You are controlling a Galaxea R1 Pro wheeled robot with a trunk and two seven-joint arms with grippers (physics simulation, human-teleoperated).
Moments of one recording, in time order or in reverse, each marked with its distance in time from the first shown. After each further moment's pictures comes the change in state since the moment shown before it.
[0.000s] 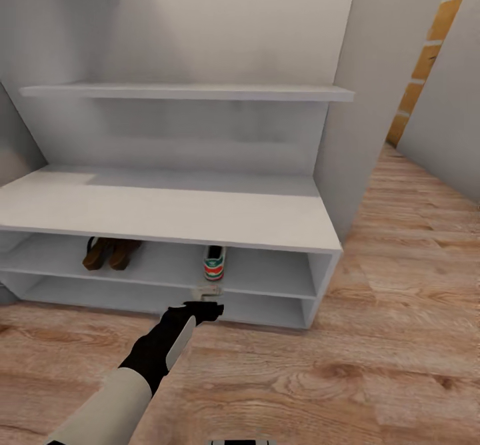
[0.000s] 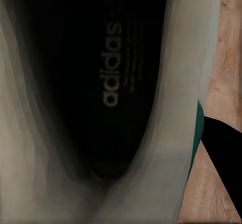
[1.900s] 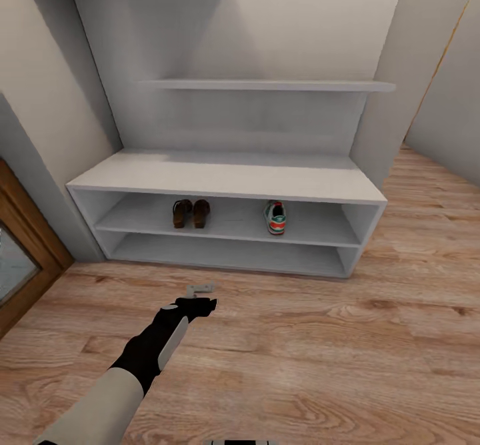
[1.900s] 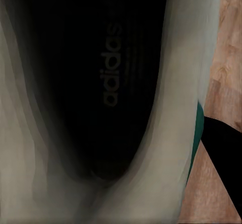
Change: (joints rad) left arm 0.000 0.041 -0.003 0.005 0.006 -0.093 -0.009; right arm 0.000 0.016 -0.001 -0.007 0.001 0.007 0.001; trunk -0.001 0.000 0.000
